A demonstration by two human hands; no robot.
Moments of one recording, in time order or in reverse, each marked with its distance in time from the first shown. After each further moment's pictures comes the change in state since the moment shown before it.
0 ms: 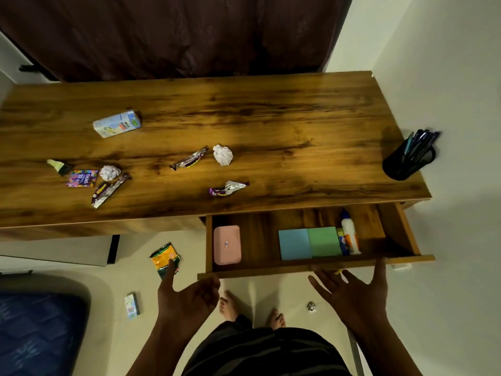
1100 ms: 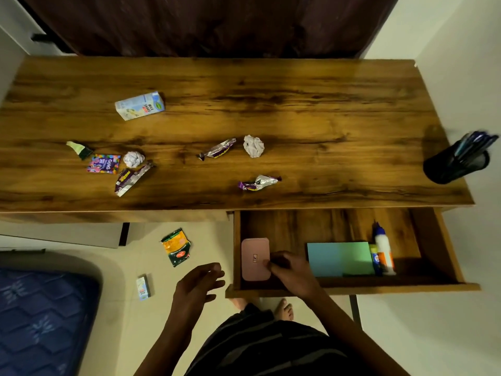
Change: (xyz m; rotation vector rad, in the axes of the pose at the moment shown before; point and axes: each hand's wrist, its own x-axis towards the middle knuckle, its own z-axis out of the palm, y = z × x) left_hand -0.013 0.047 -0.020 0.961 0.171 0.439; right_hand 0.090 0.138 0.073 -1.643 -0.185 -0.146
